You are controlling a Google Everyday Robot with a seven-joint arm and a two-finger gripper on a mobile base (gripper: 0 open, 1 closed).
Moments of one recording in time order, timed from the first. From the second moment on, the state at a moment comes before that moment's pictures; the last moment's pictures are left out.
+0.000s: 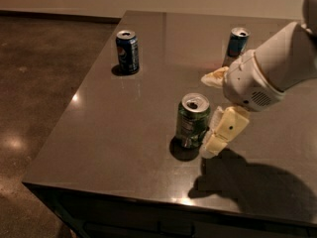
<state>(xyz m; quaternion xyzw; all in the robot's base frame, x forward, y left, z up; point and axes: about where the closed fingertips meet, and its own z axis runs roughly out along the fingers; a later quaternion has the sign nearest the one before) 0.439 -0.101 0.909 -0.62 0.72 0.15 0.26</state>
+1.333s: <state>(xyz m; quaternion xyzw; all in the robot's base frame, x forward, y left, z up) 0.476 -0.067 0.918 -0.61 0.72 0.21 0.27</state>
